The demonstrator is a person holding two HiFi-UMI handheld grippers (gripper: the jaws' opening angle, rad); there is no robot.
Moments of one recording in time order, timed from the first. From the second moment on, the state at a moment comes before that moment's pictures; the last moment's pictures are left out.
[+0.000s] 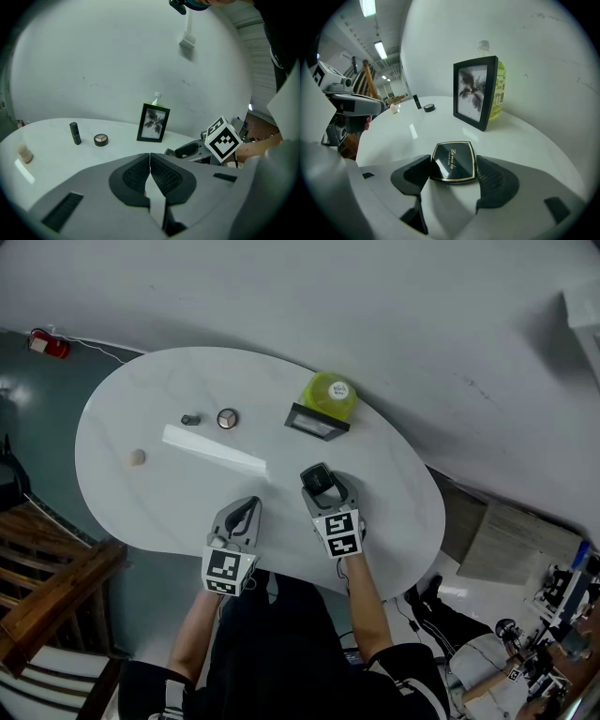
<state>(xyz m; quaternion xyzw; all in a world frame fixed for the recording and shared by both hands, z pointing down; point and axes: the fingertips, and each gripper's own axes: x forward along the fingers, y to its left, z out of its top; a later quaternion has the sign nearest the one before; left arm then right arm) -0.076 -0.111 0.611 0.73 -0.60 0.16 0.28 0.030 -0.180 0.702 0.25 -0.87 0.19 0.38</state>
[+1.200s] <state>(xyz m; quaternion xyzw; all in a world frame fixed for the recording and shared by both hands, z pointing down) -0.059 -0.032 0.563 0.79 -0.56 0.14 0.21 0.083 -0.084 0.608 0.28 -0.88 0.12 0.37</state>
